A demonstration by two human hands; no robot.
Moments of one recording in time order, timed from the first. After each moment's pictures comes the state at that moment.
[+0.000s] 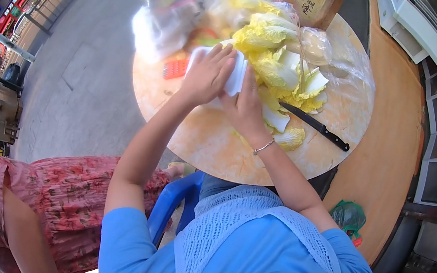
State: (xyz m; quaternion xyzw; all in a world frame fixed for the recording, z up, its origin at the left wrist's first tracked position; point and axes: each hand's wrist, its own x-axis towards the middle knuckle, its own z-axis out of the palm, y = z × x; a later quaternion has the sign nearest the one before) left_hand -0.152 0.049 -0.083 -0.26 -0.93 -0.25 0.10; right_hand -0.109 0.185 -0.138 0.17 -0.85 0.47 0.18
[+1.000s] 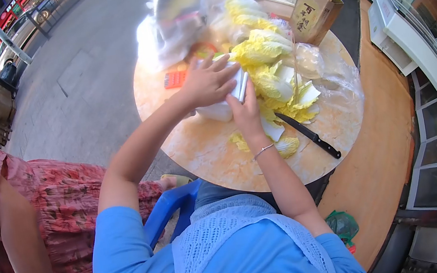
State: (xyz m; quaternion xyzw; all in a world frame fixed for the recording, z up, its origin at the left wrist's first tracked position) left_hand -0.156 0.040 -0.081 -0.24 -0.96 0.00 0.12; right_hand -0.122 0.180 -0.137 0.13 -0.62 0.78 0.03
